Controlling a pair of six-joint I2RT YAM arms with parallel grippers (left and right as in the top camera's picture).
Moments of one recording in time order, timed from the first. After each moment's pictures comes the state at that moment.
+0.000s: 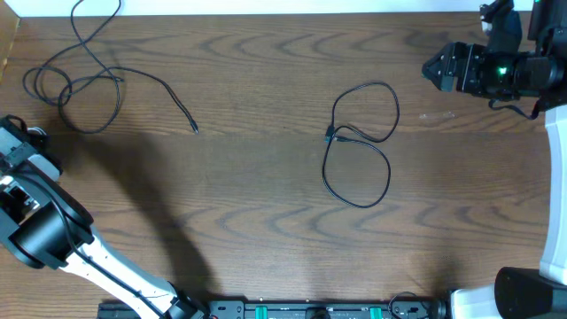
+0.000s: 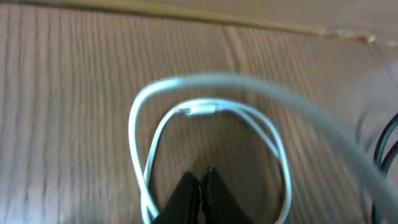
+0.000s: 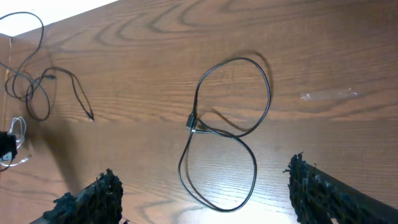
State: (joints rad) left arm 0.79 2.23 1.33 0.23 -0.17 -0.64; right arm -0.05 1.62 1.93 -1.29 -0.42 0.15
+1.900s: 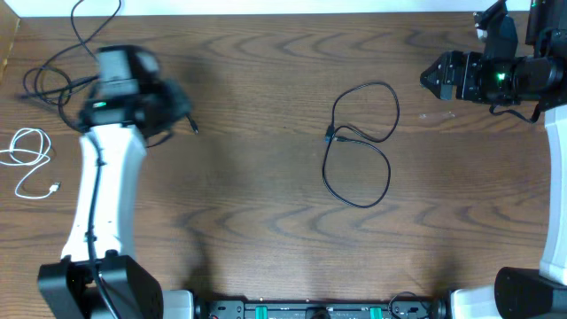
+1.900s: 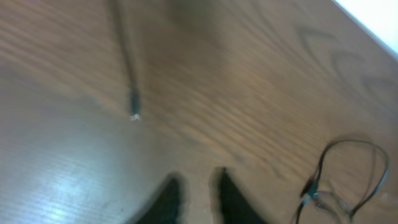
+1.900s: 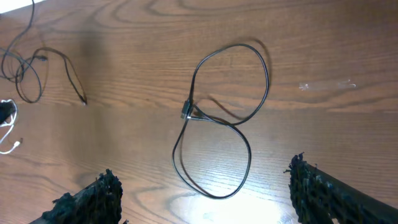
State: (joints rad) left arm 0.08 1.57 1.34 -0.77 0.20 -0.46; right arm -0.05 1.62 1.93 -1.35 -0.42 0.08
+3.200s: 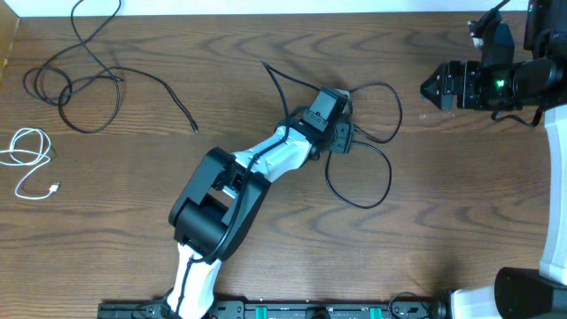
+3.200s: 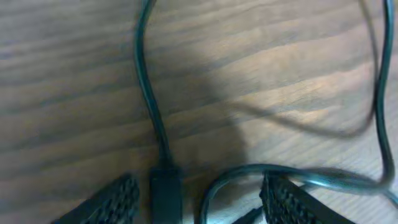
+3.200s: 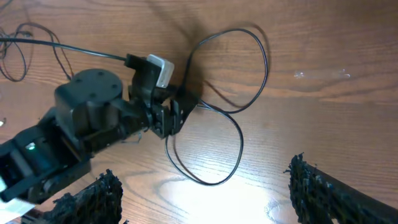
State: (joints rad) left arm -0.63 2.12 1.35 -0.18 0.08 -0.33; right arm -0.05 1.62 1.93 -1.42 -0.40 0.00
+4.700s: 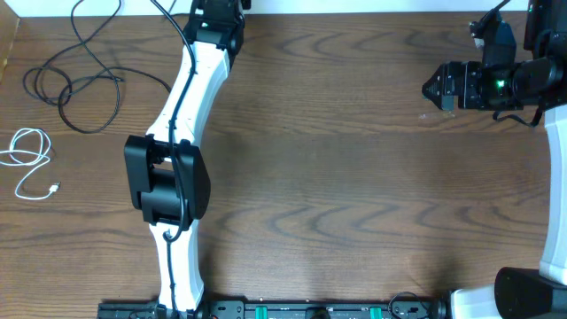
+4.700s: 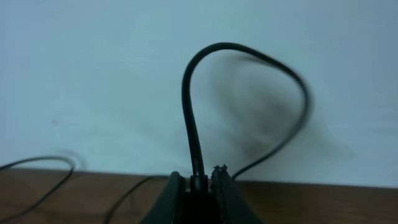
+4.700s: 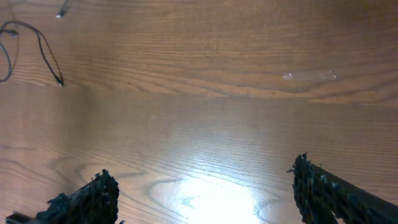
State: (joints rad) left arm -0.19 2.21 2.04 -0.19 -0.36 0.03; right arm -0.05 1.62 1.93 -1.41 -0.37 -0.01
